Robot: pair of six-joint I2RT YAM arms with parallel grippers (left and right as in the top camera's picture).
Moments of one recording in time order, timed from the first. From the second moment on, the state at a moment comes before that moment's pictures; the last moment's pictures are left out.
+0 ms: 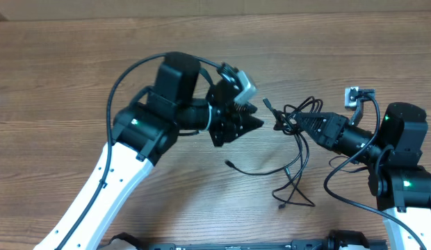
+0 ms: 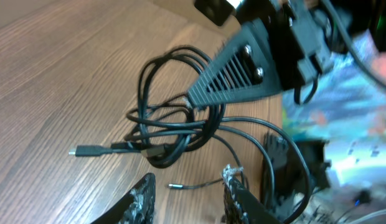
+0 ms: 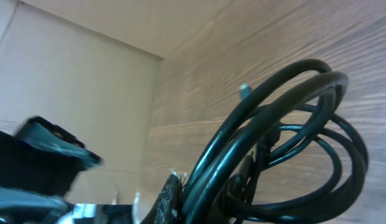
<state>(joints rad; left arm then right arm) -0.53 1.37 1.38 -0.66 0.78 0.16 -0.08 0.91 0.89 -0.57 -0.89 0.65</state>
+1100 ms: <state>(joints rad) -0.62 1.37 1.38 -0.70 0.61 0.38 -0.08 0.91 0.89 -0.26 -1.14 1.07</state>
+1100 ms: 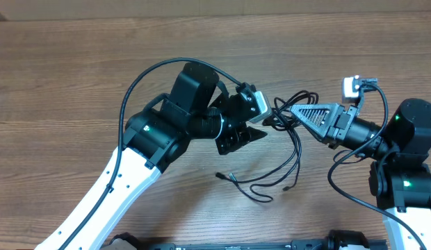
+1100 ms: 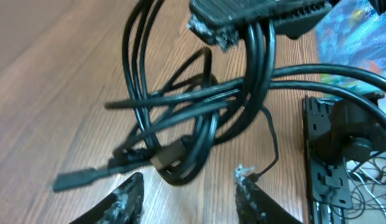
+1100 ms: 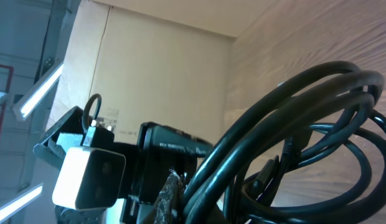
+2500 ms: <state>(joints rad) -0.68 1.37 1.38 -0.65 0.61 0.48 -0.08 0.91 0.89 -0.10 -1.26 1.22</state>
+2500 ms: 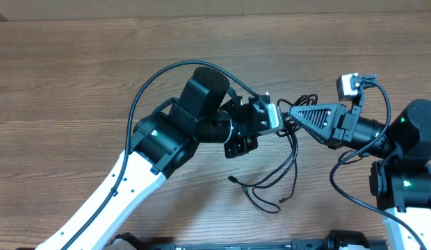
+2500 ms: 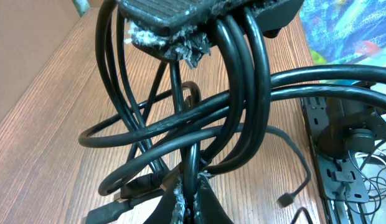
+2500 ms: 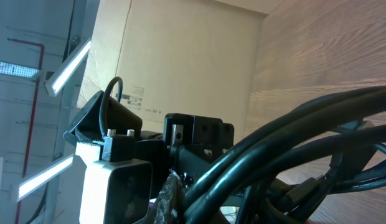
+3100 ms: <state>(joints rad) -0.68 1.37 1.38 -0.65 0.21 0.22 -0.08 0.91 0.89 -0.09 -1.27 1.22</state>
